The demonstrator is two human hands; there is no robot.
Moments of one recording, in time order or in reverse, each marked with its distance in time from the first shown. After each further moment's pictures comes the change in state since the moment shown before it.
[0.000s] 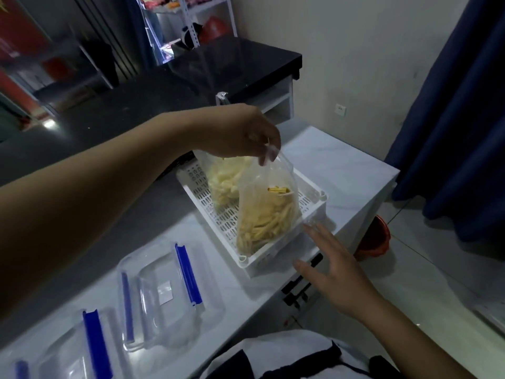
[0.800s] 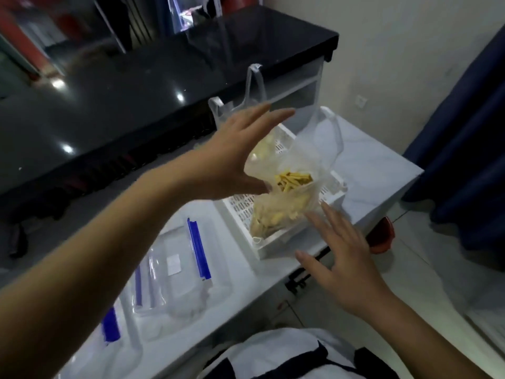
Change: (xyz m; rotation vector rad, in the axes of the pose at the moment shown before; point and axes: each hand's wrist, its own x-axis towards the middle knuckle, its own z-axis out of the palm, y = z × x) left_hand -0.078 0.001 0.070 -0.227 0.308 -0.235; right_hand -0.007 -0.042 0.007 -0.233 0.012 -0.095
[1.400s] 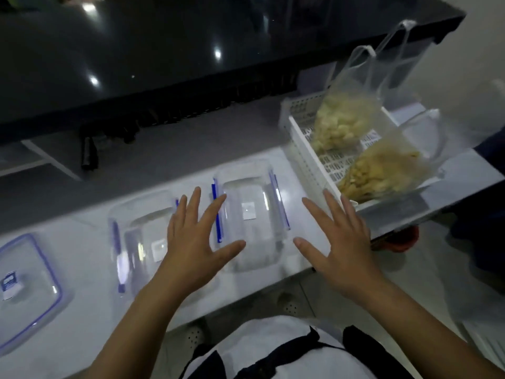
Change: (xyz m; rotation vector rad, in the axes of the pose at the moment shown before) left_hand -0.283 -0.141 0.131 -0.212 0.211 -0.735; right_hand -0.015 -0.111 0.136 -0.287 -0.143 -0.106
